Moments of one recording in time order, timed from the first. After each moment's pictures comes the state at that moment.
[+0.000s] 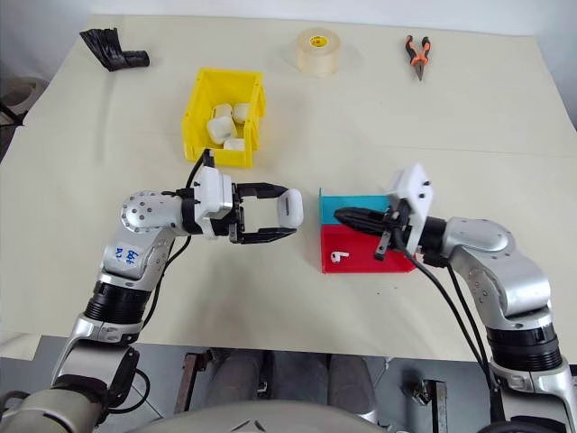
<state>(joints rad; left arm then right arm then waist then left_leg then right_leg) -0.51 0.41 -0.11 0.00 -0.30 0.08 -1.05 -0.25 -0.67 -0.10 -0.31 0.63 0.52 0.92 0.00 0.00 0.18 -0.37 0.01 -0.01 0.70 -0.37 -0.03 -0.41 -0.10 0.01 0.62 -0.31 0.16</state>
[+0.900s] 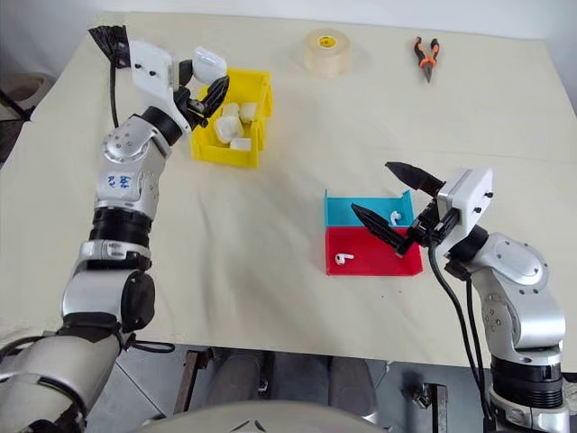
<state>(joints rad) -1.03 0.33 0.13 0.81 -0.10 -0.03 -0.39 -0.11 -0.59 -0.24 -0.40 0.57 0.27 0.81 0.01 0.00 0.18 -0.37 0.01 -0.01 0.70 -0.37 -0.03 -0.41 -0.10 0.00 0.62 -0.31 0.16</state>
